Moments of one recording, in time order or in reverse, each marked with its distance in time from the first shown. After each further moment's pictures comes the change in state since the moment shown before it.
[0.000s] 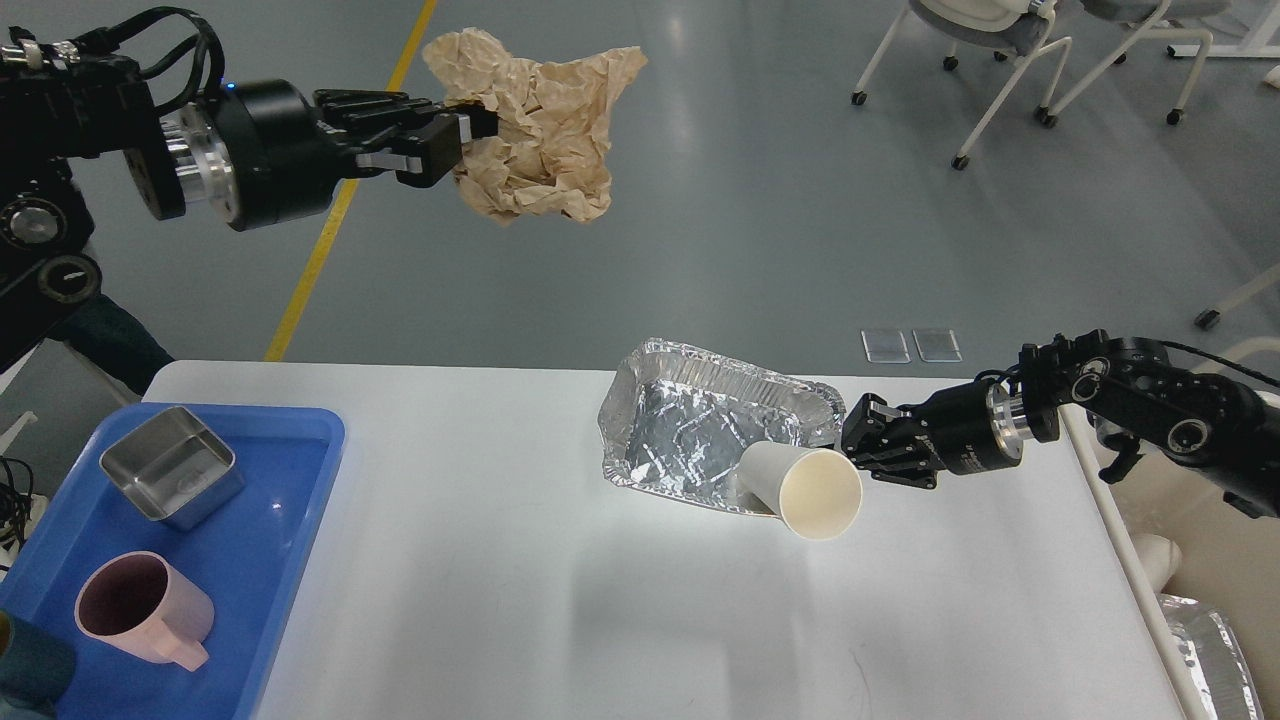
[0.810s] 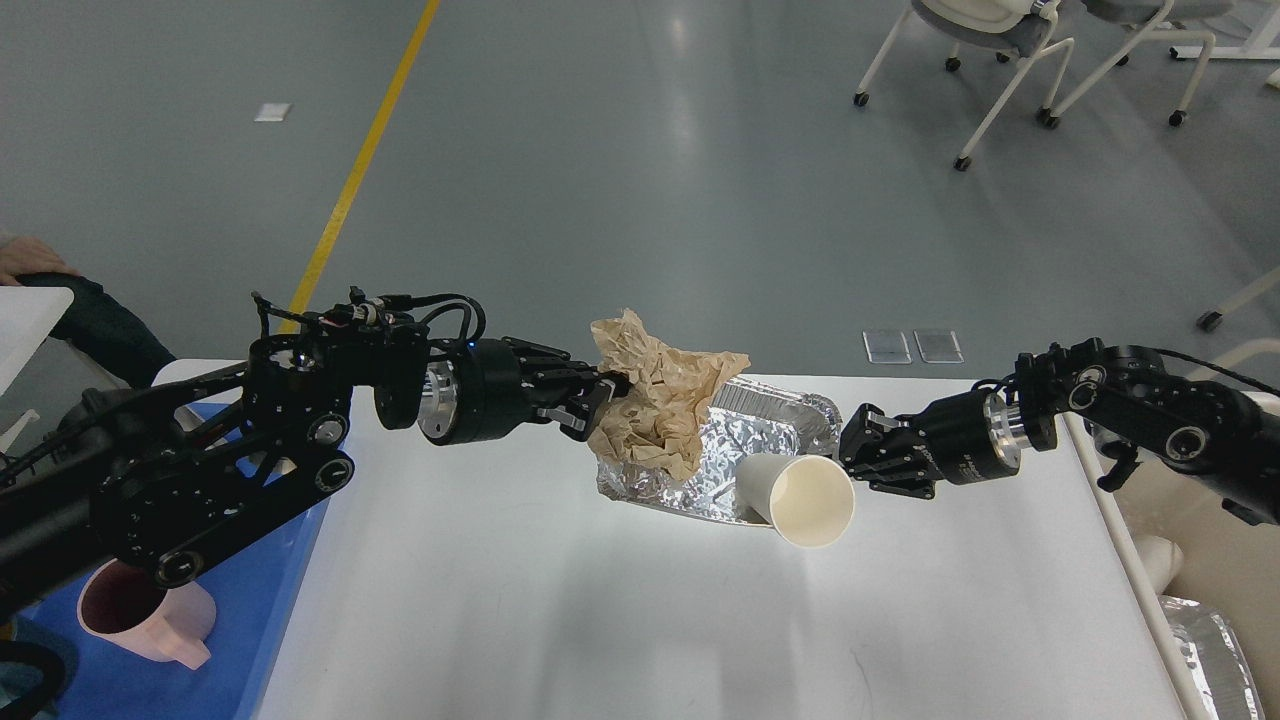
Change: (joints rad) left arm 0.182 -0.281 0.199 0.115 0.260 0.010 0.008; right arm -0.009 -0.002 -0.006 0.014 0.000 0.002 0.000
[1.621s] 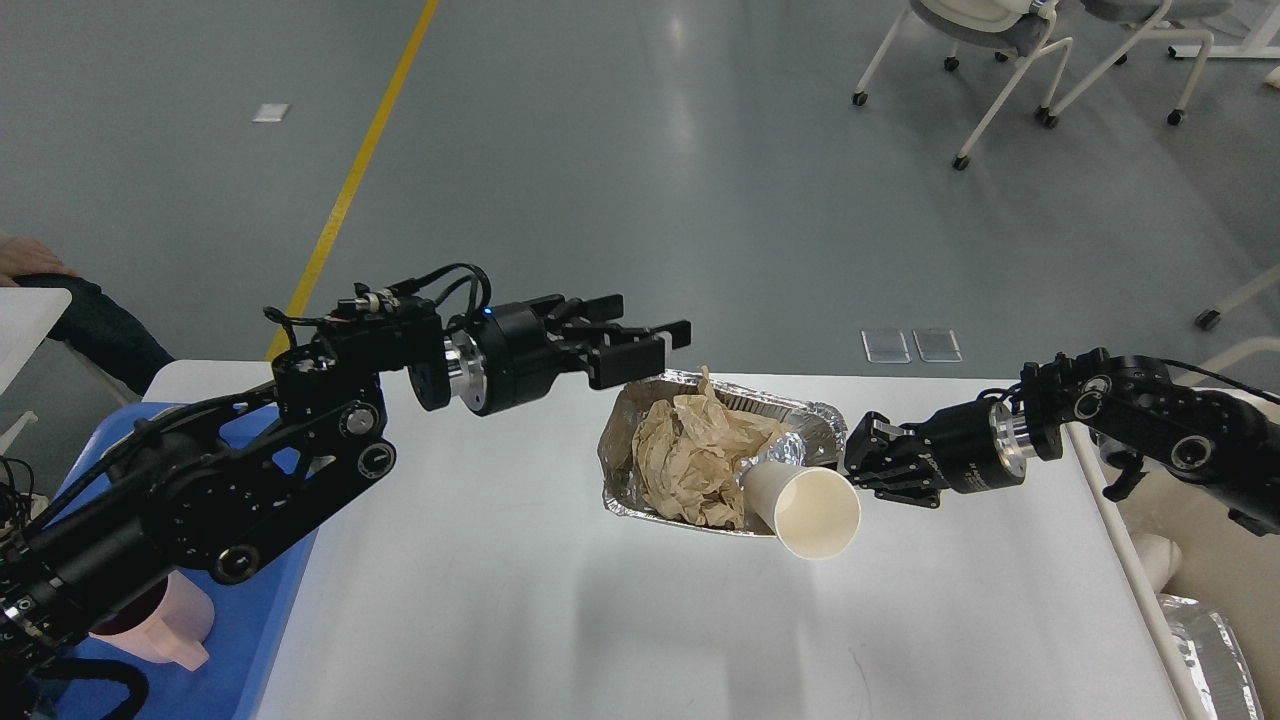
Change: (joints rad) left arm 0.121 -0.122 -0.302 0.056 -0.134 0.160 0.015; right arm -0.021 -0.012 0.005 0.000 0.000 -0.002 0.001
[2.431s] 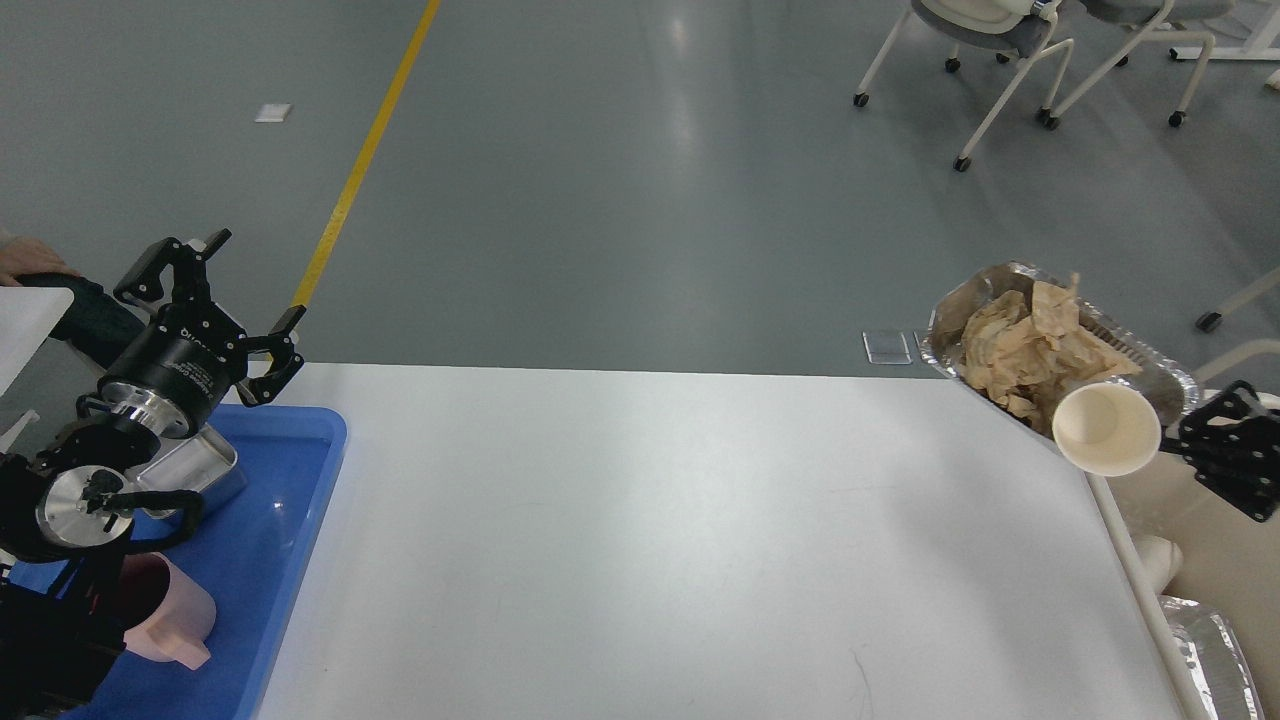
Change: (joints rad) left arm 0.422 -0.041 -0.710 0.240 -1.201 -0.002 0.233; right arm -0.186 -0.465 0.047 -0.116 0.355 -0.023 0.011
